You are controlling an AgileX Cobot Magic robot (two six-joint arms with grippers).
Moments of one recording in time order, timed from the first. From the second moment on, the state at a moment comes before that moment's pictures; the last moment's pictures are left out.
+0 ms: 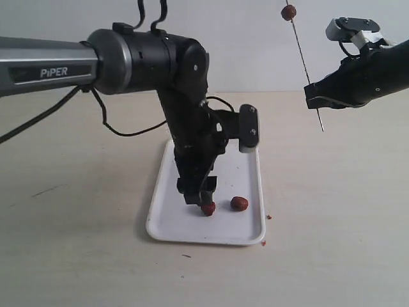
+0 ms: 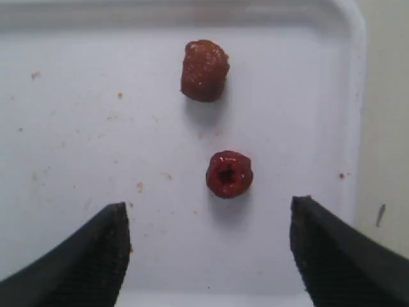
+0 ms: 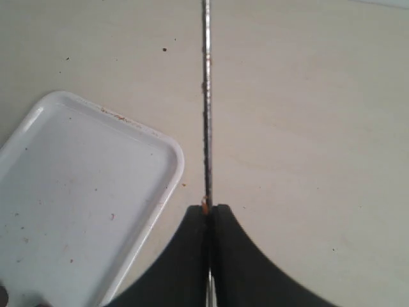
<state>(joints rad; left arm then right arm) -0.74 2.21 -1.77 -0.09 1.05 1.00 -0.14 1.84 -1.21 0.95 0.57 -1.07</state>
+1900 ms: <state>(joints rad) -0.77 2.33 -1.77 -0.05 1.08 0.92 -0.14 1.84 -1.21 0.97 0.58 -1.09</state>
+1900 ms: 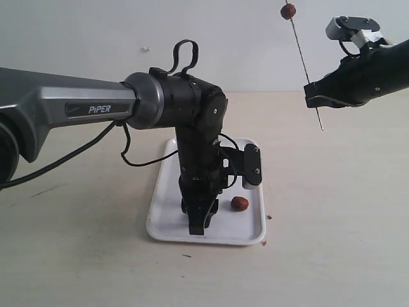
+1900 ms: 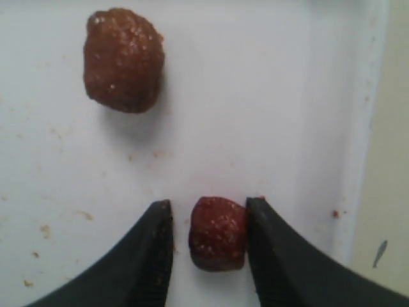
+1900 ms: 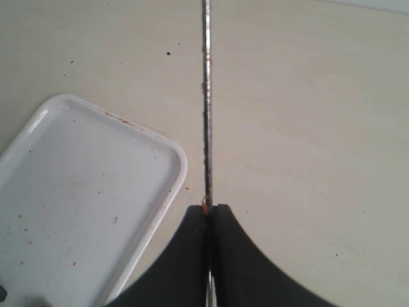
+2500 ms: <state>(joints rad) -0.77 2.33 -1.77 -0.05 1.08 0.90 -0.14 1.84 -1.21 0.97 0.58 -1.09</state>
